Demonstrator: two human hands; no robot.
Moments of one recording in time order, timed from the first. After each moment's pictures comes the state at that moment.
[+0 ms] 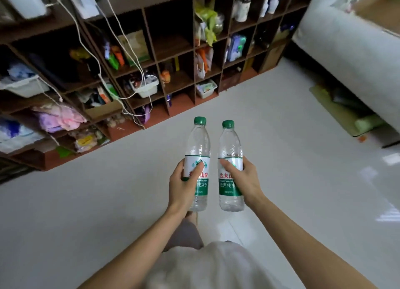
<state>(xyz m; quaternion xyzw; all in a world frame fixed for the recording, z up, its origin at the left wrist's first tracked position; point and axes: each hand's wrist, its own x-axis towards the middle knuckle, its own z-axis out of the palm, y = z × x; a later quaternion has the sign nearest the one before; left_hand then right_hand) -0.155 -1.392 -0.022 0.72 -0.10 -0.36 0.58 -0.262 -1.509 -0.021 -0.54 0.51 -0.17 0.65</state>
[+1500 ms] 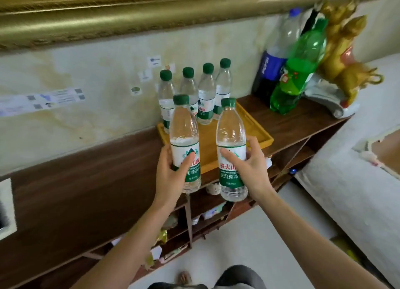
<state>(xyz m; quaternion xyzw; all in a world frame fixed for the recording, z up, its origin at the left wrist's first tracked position) 0.345 -2.351 0.093 0.64 -0.20 -0.22 0.70 0.222 -2.479 0.117 -0.64 0.33 -0.31 0.63</state>
